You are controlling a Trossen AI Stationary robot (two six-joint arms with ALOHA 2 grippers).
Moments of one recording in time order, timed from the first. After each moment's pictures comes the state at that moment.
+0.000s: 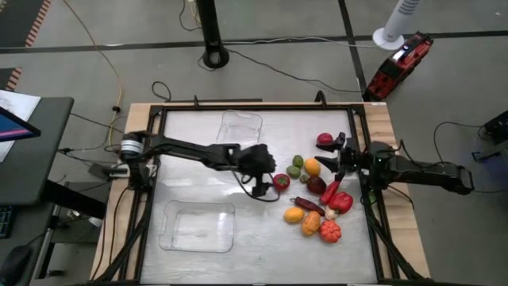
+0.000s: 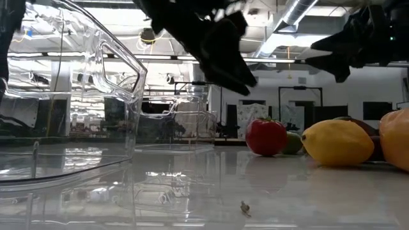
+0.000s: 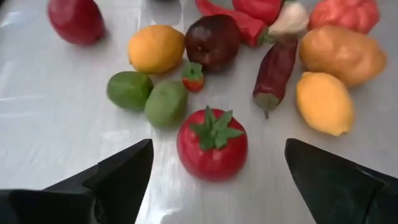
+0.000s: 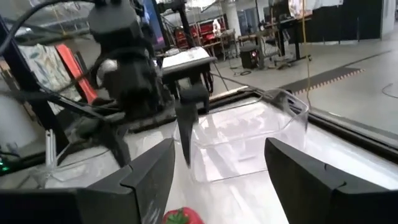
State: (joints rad) left arm 0.03 1.89 1.34 -0.18 0.03 0.06; right arm -0.20 0.24 0.12 0.14 0.03 0.23
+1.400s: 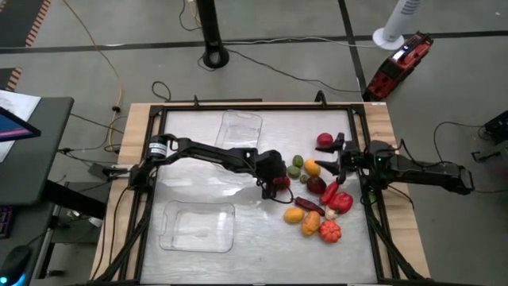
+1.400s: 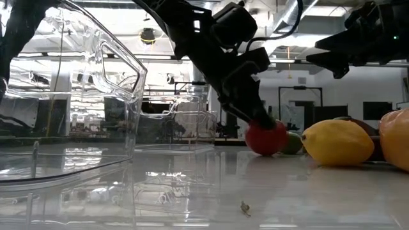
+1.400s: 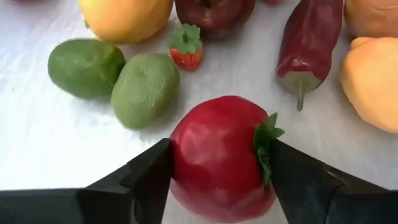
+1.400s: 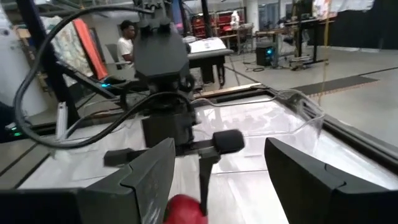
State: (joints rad) left arm 0.05 2.11 1.50 -0.23 0.07 0.07; right arm -0.20 0.25 0.14 0.11 -0.06 0.13
